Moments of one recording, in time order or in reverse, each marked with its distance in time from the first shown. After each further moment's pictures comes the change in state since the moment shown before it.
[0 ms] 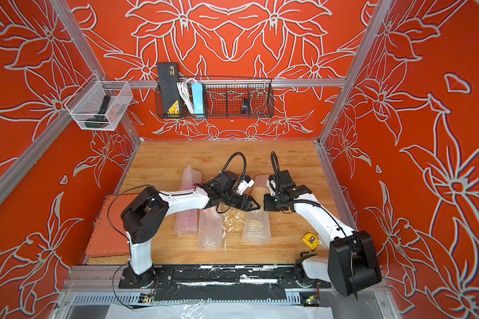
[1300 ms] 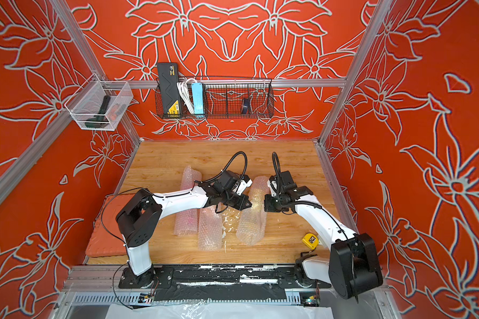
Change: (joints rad) left arm -0.015 -0.070 0.018 -0.184 -0.205 0.118; right arm -0.011 -0.020 -0.014 -0.003 0.000 0.007
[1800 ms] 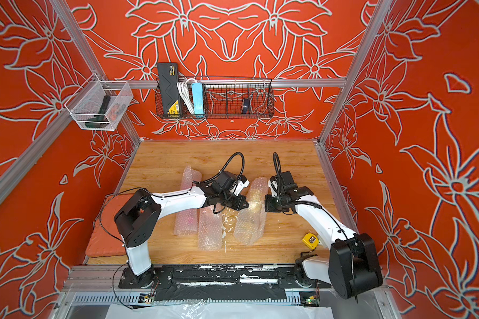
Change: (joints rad) left arm 0.018 -0.011 -0.032 -0.003 -0.005 0.000; right arm -0.013 0.000 -0.011 0.006 -0.002 0.000
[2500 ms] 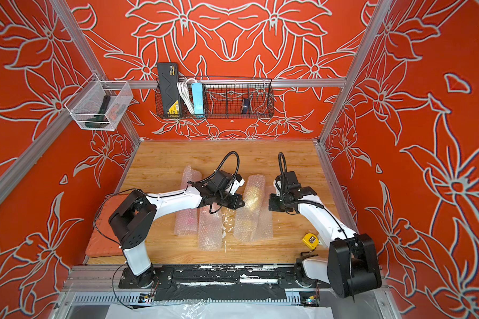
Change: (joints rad) left arm 0.026 -0.037 -0.036 0.007 0.008 -0.020; right arm -0.066 0.005 -0.008 0.003 0.020 0.001
